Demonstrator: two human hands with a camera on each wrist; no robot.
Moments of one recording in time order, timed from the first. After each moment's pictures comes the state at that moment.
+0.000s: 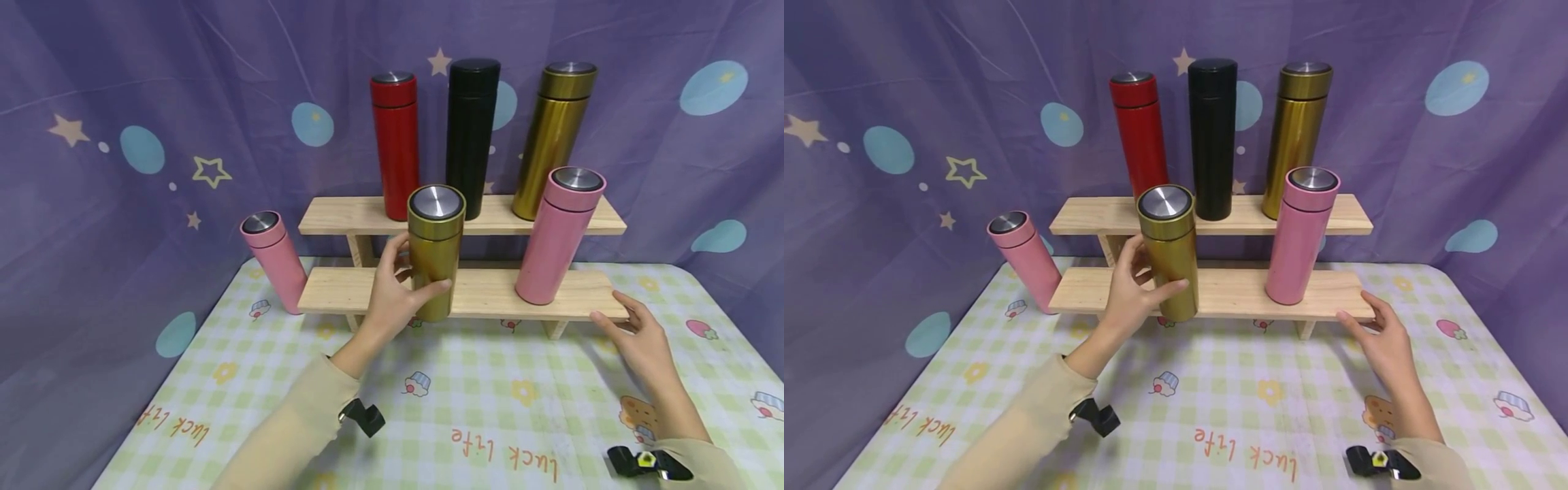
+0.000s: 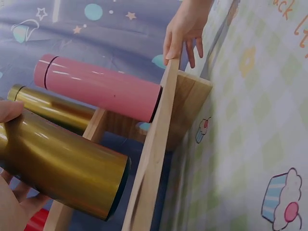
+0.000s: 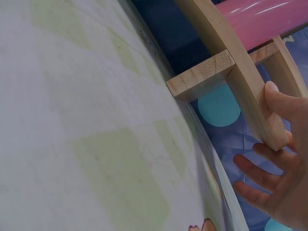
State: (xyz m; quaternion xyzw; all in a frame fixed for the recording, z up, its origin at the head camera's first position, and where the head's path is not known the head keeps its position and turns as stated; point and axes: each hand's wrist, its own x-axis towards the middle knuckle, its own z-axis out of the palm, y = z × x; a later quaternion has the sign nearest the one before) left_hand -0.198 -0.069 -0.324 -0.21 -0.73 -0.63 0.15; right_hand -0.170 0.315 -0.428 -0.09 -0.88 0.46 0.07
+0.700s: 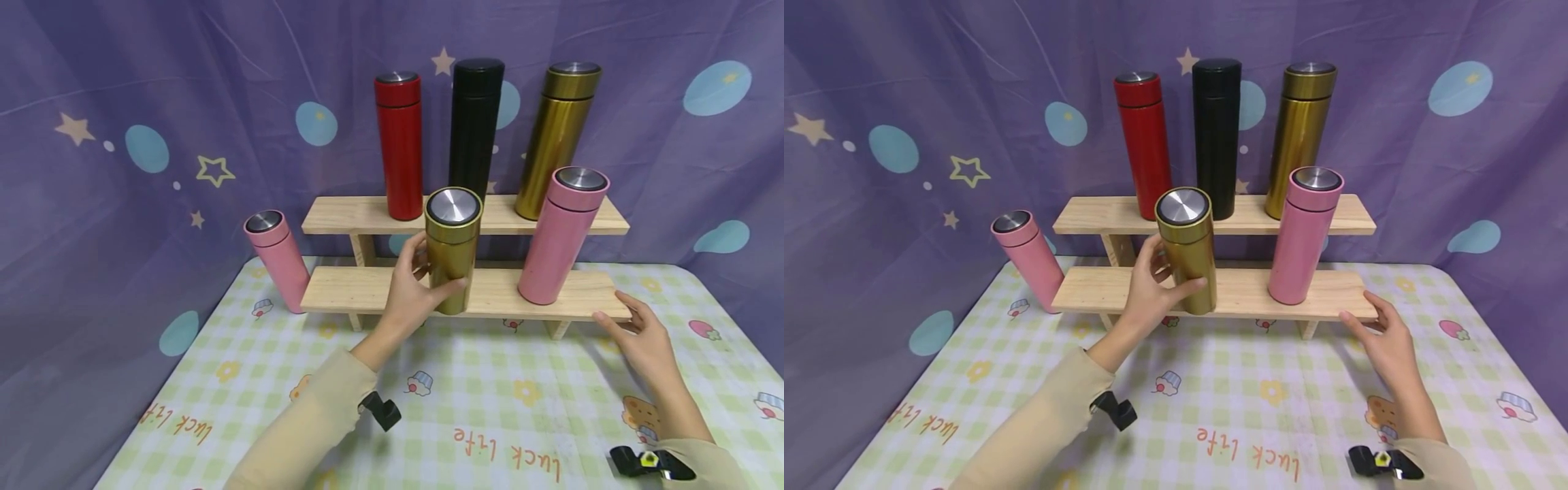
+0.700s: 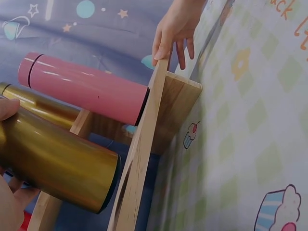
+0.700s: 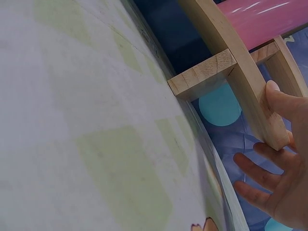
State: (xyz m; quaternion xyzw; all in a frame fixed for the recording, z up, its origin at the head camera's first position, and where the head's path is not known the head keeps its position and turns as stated) left_hand -0.209 -0.050 -0.334 -0.21 -0.73 -0.63 0.16; right_hand -0.170 0.315 -0.428 -0.08 -0.88 0.46 0.07
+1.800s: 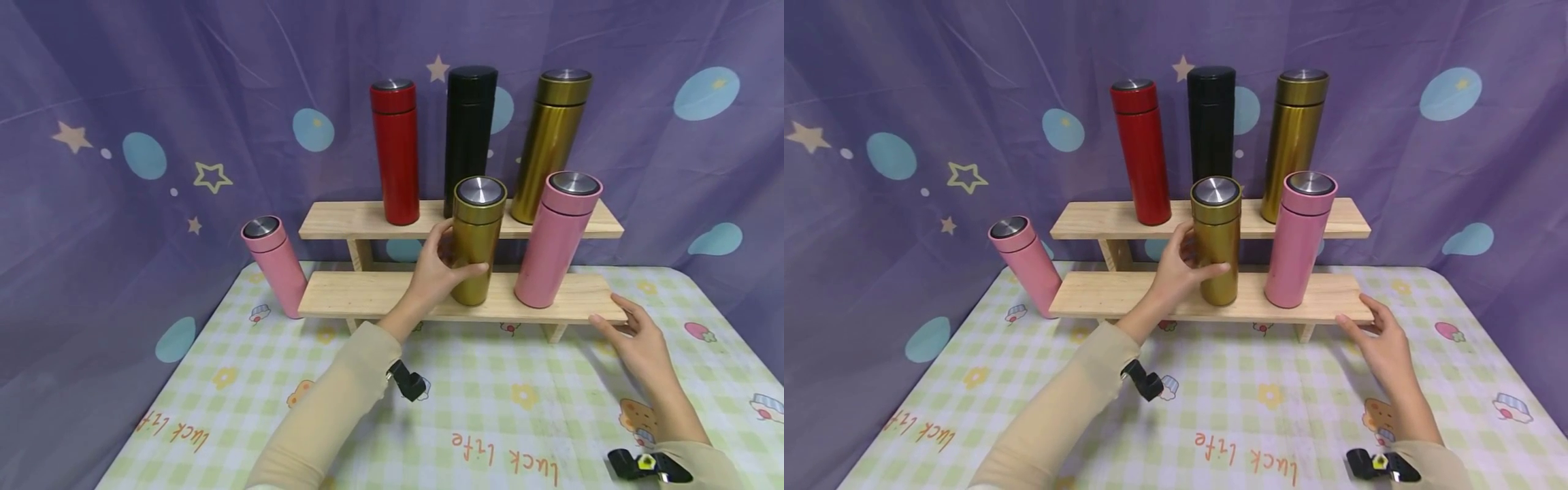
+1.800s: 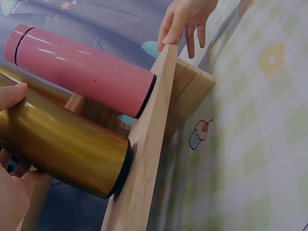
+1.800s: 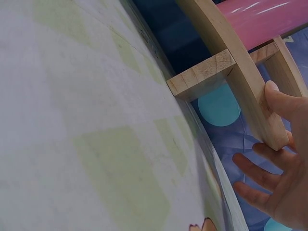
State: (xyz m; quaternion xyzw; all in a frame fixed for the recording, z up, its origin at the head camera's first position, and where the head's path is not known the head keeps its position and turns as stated) left_hand -0.250 -0.016 -0.330 -0.21 -0.73 -0.65 0.07; right_hand -0.169 0.314 -0.426 -0.09 -0.88 0.46 0.07
